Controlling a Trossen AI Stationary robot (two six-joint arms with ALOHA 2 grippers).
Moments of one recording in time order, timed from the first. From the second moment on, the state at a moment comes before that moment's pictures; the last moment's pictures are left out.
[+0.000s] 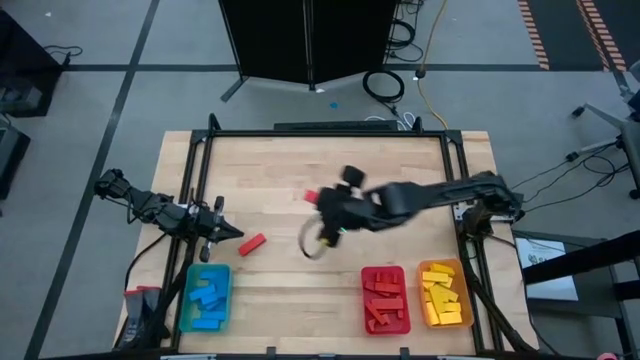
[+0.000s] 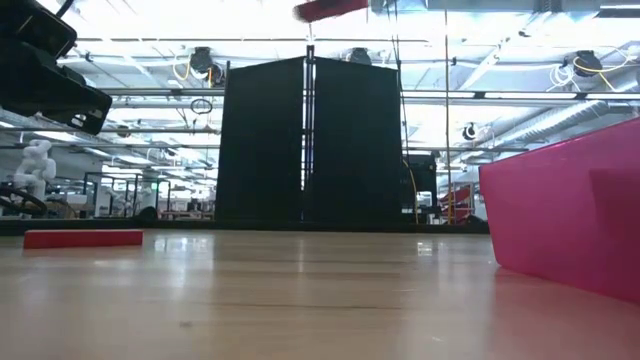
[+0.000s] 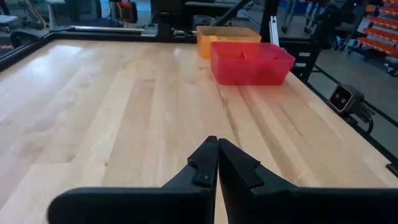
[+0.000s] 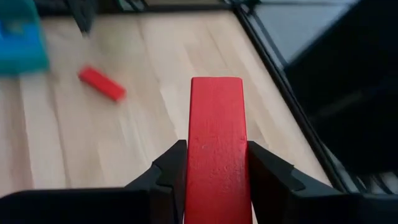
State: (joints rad) left arm -0.50 0.00 0.11 -0.37 -0.32 -0.15; right arm 0.21 1.85 1.94 -0.98 0.58 0.31
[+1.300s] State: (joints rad) left arm -0.50 0.01 0.11 -0.36 -0.38 -0.15; right arm 0.85 1.86 1.28 -1.04 0.62 2.05
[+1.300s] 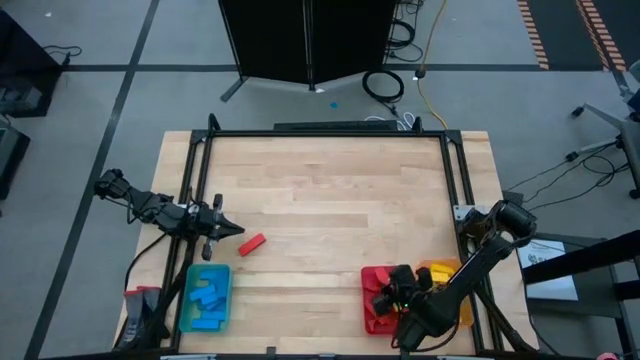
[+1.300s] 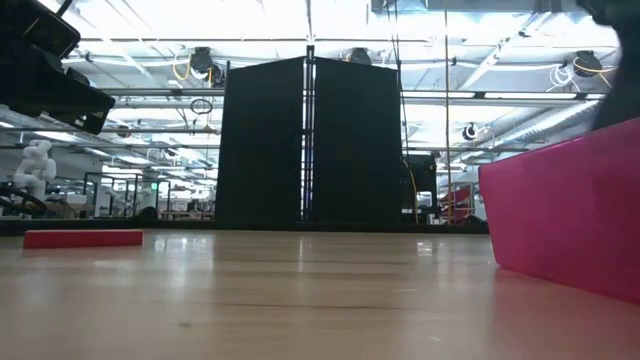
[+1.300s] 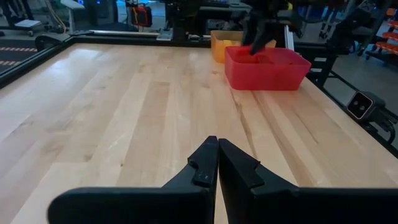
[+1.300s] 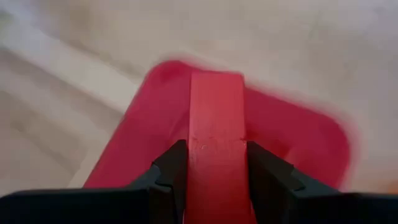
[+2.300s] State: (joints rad) left arm -0.50 0.01 0.11 -0.36 -0.42 -0.21; right arm 0.84 1.92 1.37 -0.95 0.61 1.94
